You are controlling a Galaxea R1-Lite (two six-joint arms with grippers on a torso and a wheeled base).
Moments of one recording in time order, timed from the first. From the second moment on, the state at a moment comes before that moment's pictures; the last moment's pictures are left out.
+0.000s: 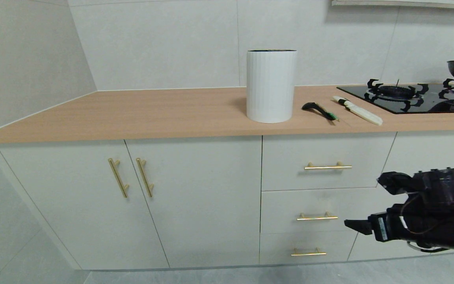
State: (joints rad) left arm 0.00 0.00 0.00 0.00 0.02 0.00; right arm 0.17 1.75 -0.51 -0.54 0.13 0.01
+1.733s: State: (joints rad) left arm 0.00 0.00 0.00 0.00 0.02 0.00; right arm 0.22 2.54 -1.01 -0.81 -0.08 0.11
